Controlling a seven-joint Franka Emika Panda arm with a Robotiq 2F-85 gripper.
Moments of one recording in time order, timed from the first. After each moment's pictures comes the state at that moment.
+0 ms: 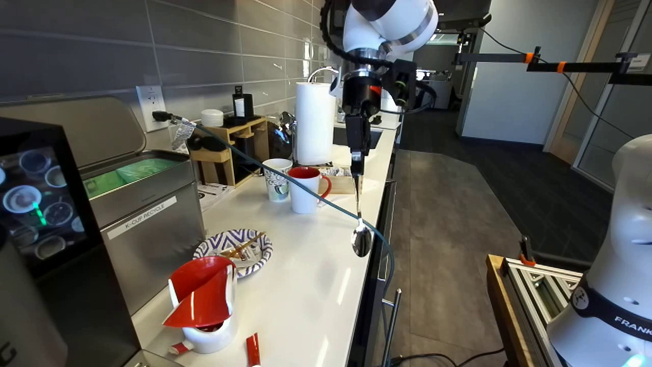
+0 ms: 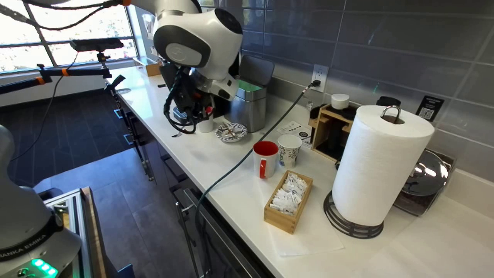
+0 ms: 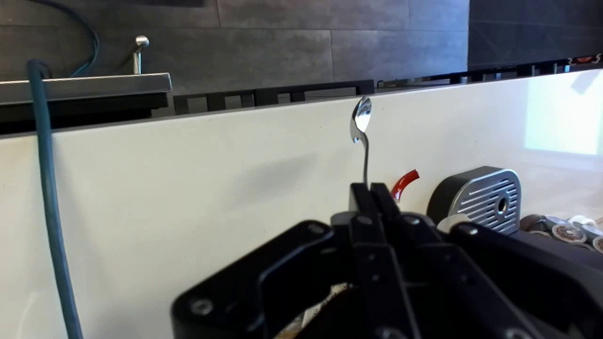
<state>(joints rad) -0.07 -0.09 -0.18 -2.15 0.48 1.75 -0.40</state>
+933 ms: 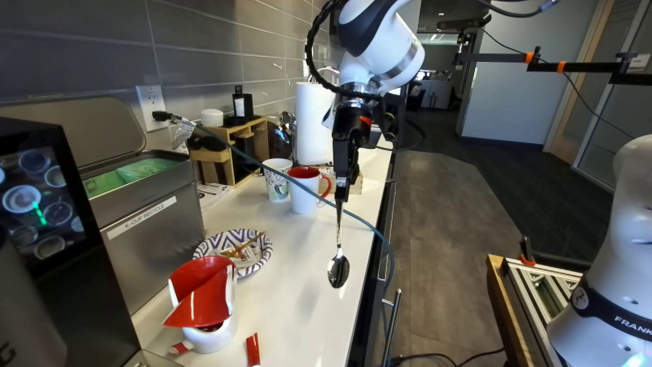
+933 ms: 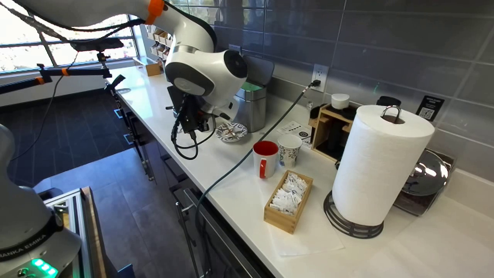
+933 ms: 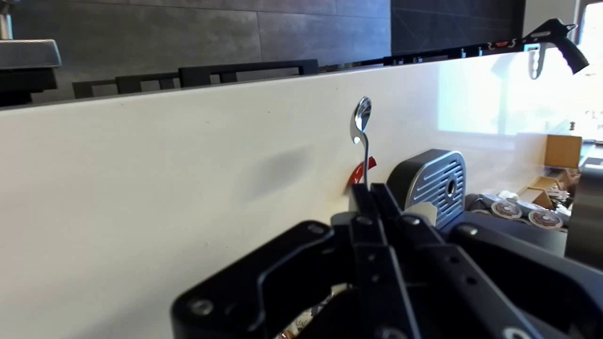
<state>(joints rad) -0.09 0.01 -0.16 -2.20 0.73 1.80 -0.56</state>
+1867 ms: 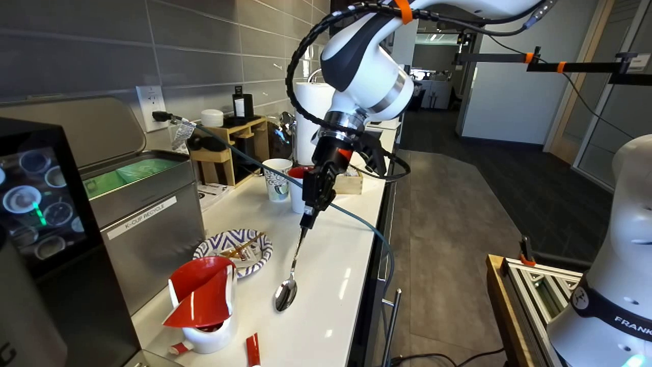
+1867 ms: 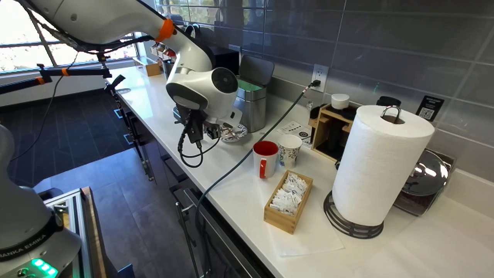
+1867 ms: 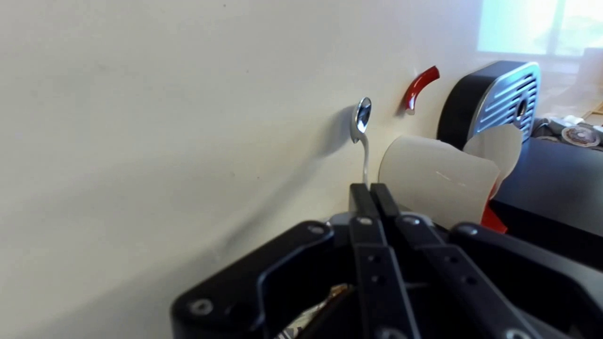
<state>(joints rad) -0.07 0.10 -0.07 -2.25 0.88 2.16 -0.62</state>
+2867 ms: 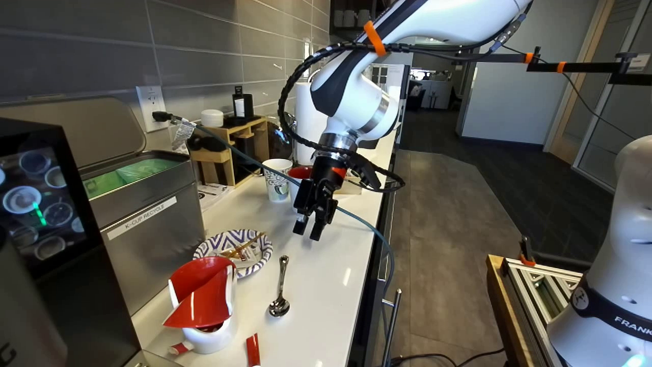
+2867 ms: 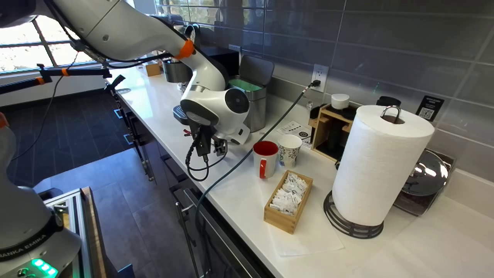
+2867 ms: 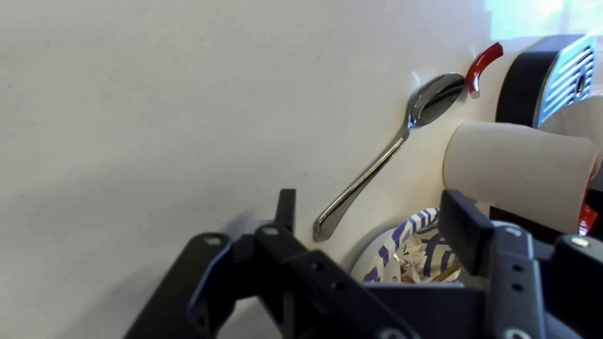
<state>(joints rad) -0.11 0.24 -0.07 -2.18 0.90 2.17 -0.62</state>
